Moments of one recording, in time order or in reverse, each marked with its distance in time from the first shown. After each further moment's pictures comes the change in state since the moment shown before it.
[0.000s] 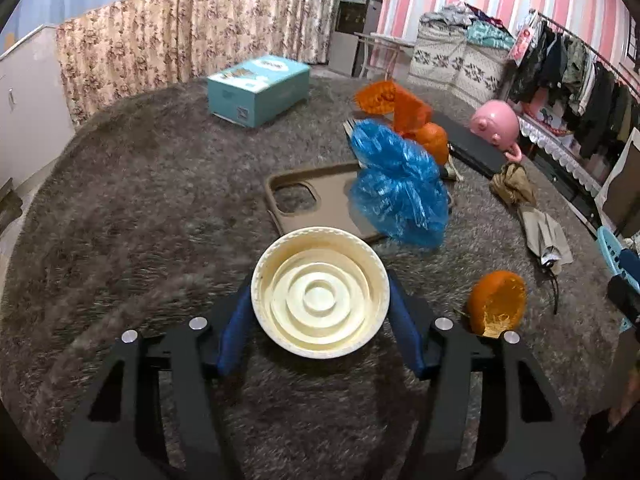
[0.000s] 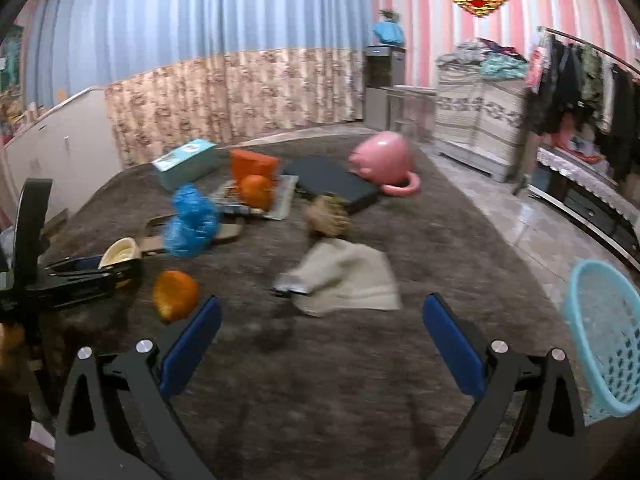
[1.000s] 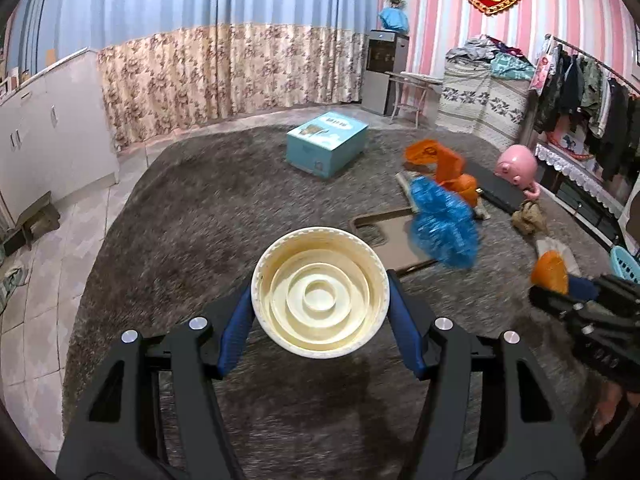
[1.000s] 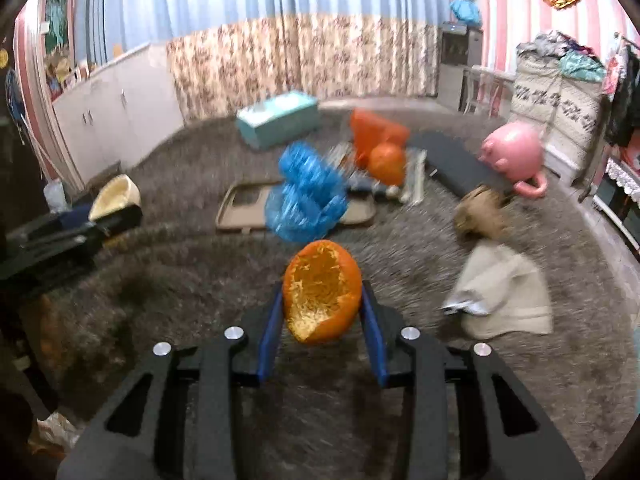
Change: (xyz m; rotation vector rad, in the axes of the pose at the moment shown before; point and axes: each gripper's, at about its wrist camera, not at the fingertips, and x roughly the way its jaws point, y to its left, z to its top) left arm -0.061 0.034 0.001 -0.011 -0.139 0.112; right arm 0.030 0.065 0.011 -0.086 0.089 0.185
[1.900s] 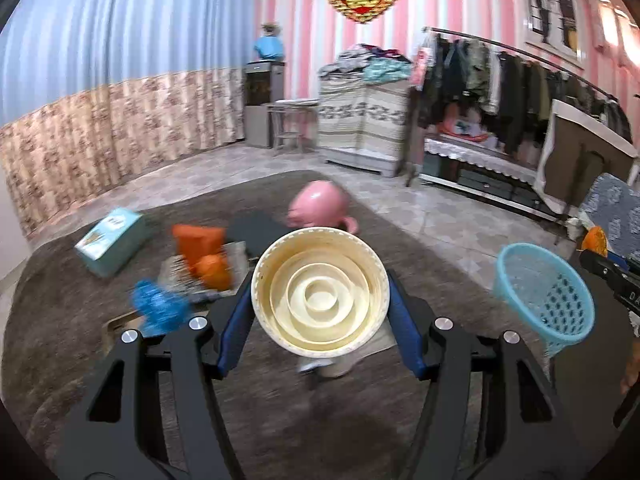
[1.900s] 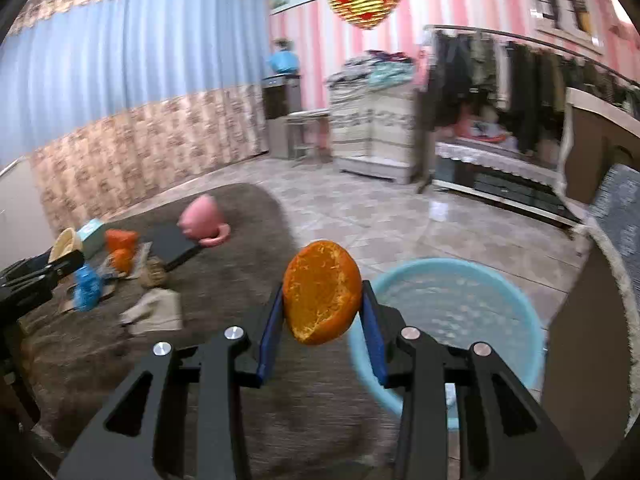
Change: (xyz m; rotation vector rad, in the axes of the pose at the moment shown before) left arm -0.030 -0.234 0.039 0.238 -0.112 -0.328; right arm -0.210 -0.250 -0.061 0.351 -0.222 -0.504
